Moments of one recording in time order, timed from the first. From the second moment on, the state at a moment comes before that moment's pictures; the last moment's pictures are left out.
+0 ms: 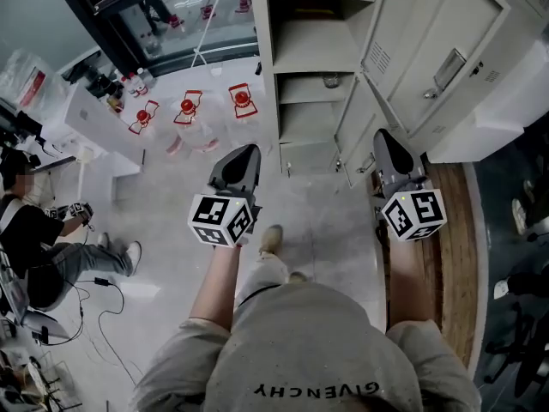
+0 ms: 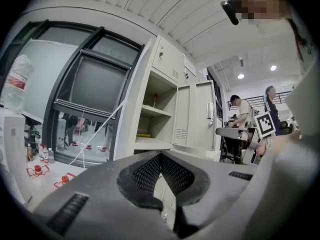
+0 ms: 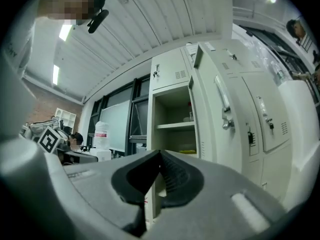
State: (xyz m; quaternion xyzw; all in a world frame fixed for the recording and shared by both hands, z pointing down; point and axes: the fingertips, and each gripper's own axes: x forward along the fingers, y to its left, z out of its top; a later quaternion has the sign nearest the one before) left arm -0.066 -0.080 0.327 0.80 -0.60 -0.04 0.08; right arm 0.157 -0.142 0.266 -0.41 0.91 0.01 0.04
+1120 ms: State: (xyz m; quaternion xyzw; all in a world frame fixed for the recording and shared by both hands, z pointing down) left arm -0.051 -0.012 0.325 0.77 -0.63 -0.04 0.05; right arm 0.164 -0.067 0.315 -0.37 0.93 -0.01 0.02
